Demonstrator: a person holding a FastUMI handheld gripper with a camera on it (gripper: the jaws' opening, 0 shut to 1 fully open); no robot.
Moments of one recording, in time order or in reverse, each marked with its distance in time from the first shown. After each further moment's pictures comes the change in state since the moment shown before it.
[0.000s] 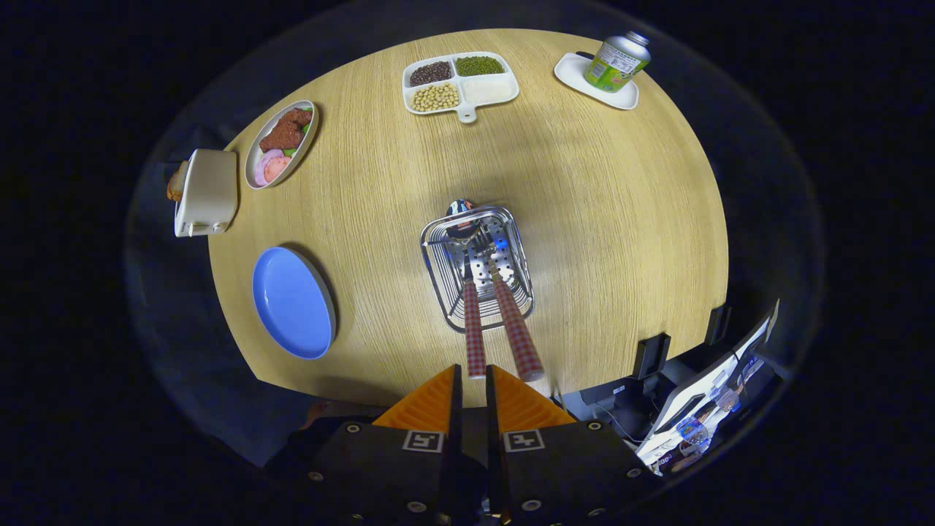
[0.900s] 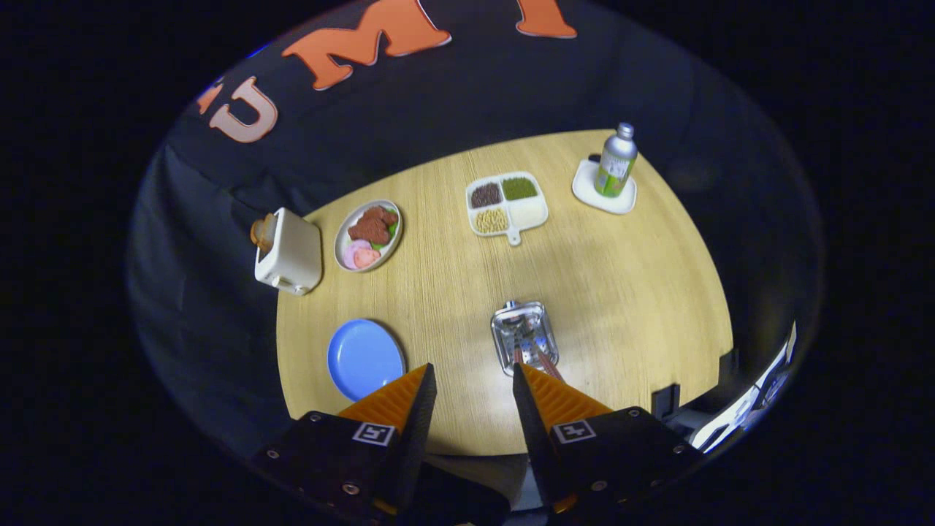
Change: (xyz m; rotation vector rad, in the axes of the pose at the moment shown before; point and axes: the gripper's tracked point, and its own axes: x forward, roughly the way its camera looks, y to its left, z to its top) arm -0.117 0.036 0.046 -0.041 -0.605 0.157
